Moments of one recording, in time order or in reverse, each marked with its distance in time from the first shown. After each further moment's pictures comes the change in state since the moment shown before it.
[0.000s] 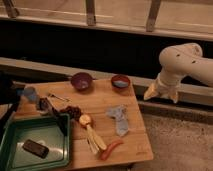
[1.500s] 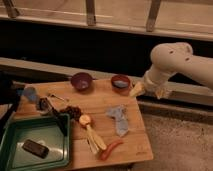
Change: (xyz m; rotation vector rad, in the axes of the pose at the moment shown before) arm 0.001 0.094 -0.011 -0.163 -0.028 -0.227
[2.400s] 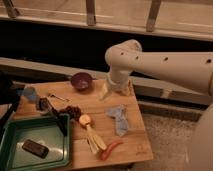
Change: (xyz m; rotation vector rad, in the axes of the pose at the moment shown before) arm -0.009 0.127 0.028 0.021 0.038 -0.202
